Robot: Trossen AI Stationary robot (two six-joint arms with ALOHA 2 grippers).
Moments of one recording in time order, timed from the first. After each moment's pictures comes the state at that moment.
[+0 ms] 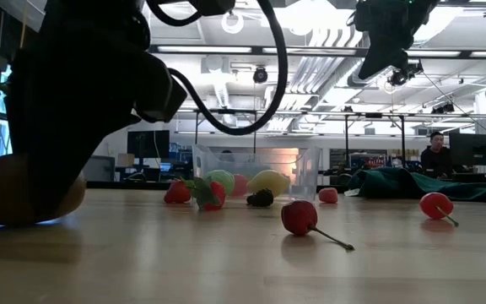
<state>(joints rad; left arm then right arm) -0.33 2.08 1.49 -1.12 0.12 -1.25 -0.44 1.03 1.06 -0.91 -0.05 0.13</state>
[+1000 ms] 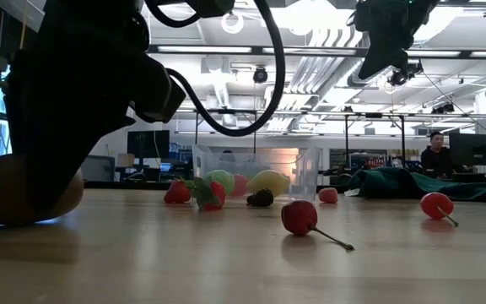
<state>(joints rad) -0.33 2.08 1.49 -1.13 0.12 -1.26 -0.44 1.03 1.06 -0.91 -0.05 0.13</state>
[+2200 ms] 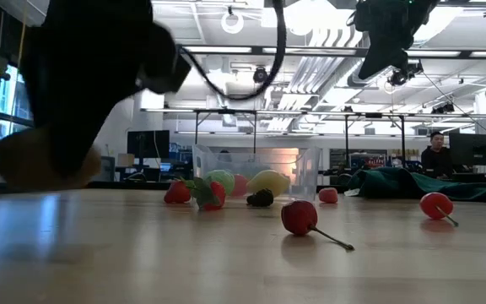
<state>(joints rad) -0.32 2.03 1.53 -1.20 0.02 -1.24 -0.44 1.03 1.06 -0.91 -0.05 0.13</state>
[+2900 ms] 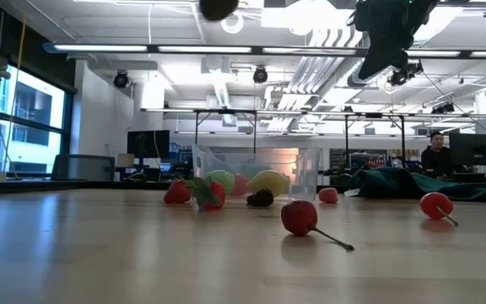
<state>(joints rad) -0.10 1.93 2.23 -1.53 -0.62 -0.67 -0.44 1.03 1.06 -0.91 -0.05 0.13</state>
